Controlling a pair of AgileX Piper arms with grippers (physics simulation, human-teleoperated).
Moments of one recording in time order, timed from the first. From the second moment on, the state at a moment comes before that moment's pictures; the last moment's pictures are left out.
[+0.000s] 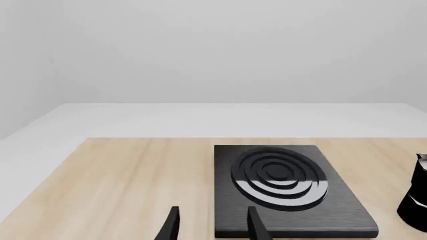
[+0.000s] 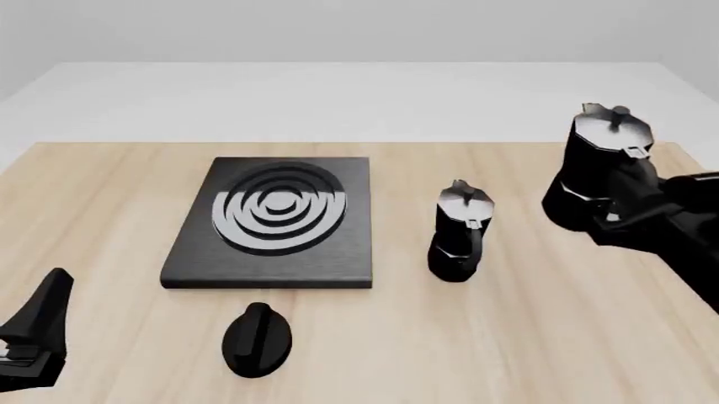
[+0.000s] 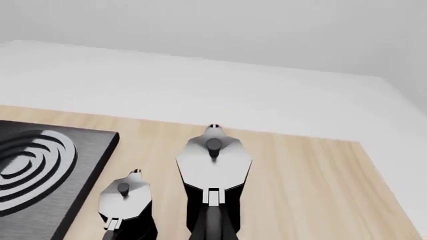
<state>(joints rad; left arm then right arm) 0.00 0.00 0.00 0.00 0.00 0.05 0.90 -0.32 -0.36 -0.08</state>
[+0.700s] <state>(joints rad) 0.00 0.00 0.00 0.00 0.00 0.18 0.80 -0.59 -0.08 -0.12</state>
